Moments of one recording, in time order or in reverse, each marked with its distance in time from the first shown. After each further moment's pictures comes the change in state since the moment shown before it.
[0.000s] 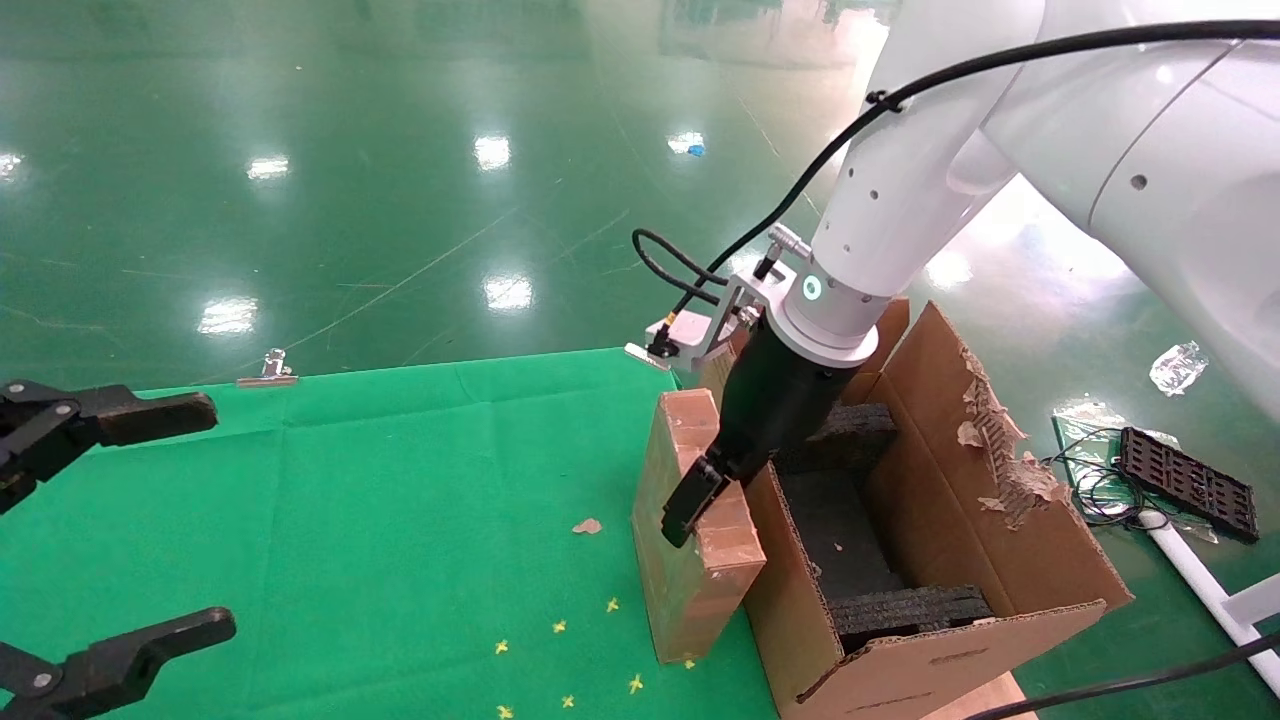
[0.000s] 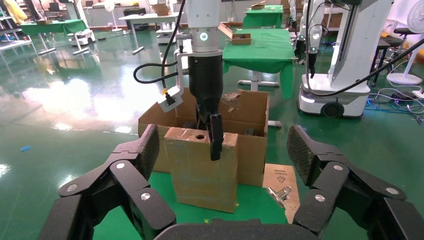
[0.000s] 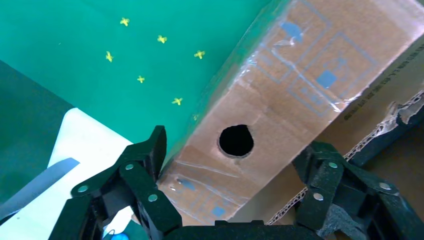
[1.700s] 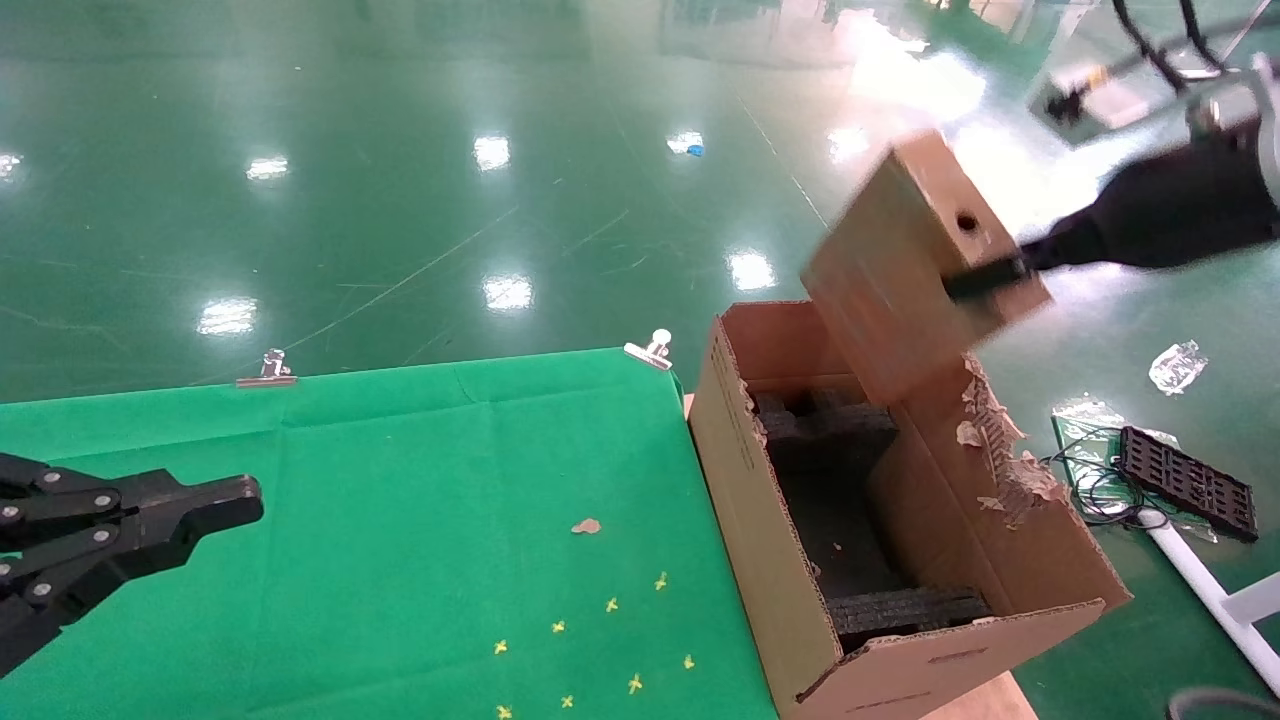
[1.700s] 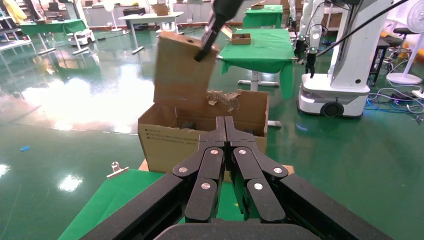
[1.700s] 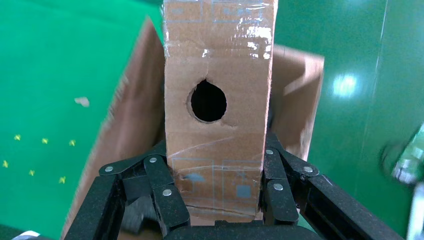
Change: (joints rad) left arm -0.001 -0.001 0.003 0.000 -0.002 -0.001 0.002; right arm 0.258 0.593 0.096 0.211 -0.062 0.187 -0.155
